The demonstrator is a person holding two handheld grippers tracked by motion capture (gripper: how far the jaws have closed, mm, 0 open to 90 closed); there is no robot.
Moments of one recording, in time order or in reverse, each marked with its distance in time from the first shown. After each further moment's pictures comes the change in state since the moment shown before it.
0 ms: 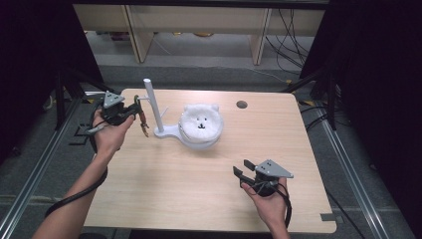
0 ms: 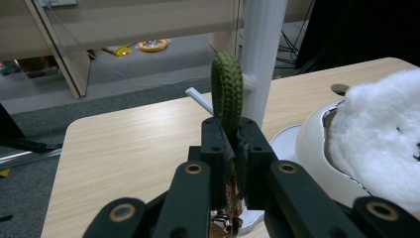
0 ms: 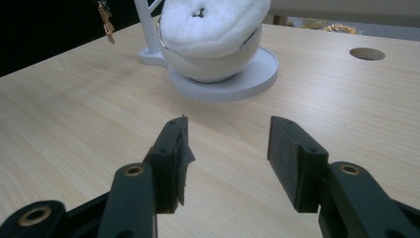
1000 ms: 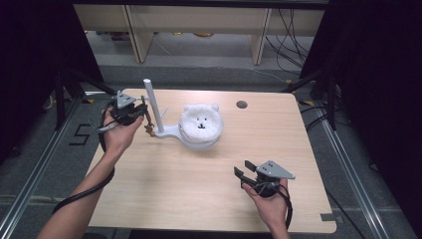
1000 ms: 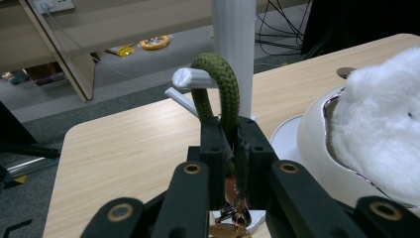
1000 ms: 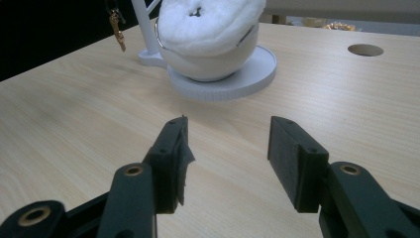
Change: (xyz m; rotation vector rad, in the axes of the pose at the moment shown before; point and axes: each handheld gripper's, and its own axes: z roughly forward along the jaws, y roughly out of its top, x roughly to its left) left arm -0.017 -0.001 0.016 0.040 0.012 0.062; right arm 0.000 -0.004 -0.003 0.004 -0.005 0.038
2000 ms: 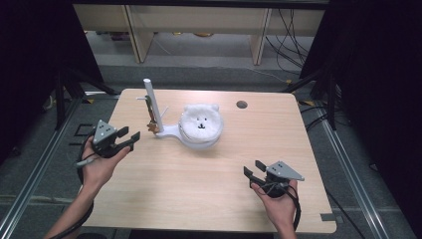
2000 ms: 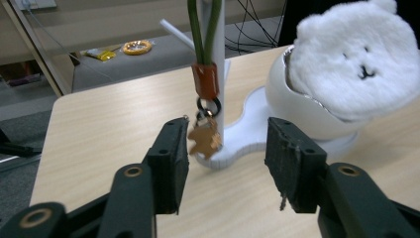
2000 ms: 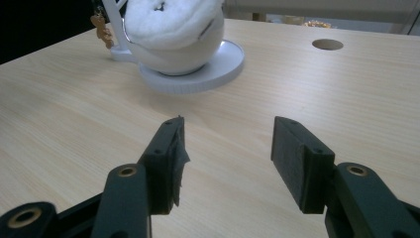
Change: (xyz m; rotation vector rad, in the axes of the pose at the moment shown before) left arm 0.006 -0.074 -0.065 -0.066 -0.086 -0.031; right arm -0.020 -0.004 -0.013 -0.003 -0.061 -0.002
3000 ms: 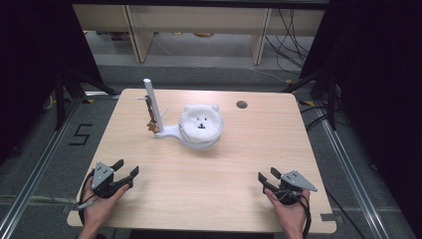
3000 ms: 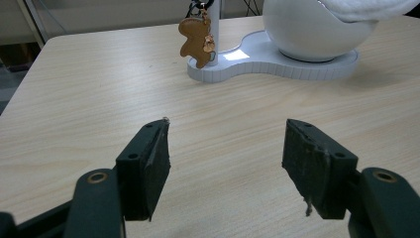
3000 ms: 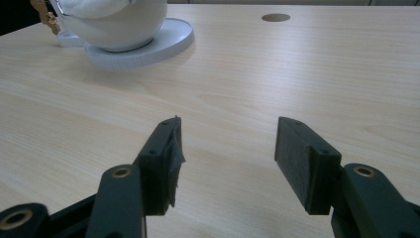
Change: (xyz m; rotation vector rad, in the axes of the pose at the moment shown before) left arm -0.009 -0.110 -0.020 -0.041 0.020 -0.048; right arm -0.036 -0.041 -0.011 -0.027 -0.097 0.054
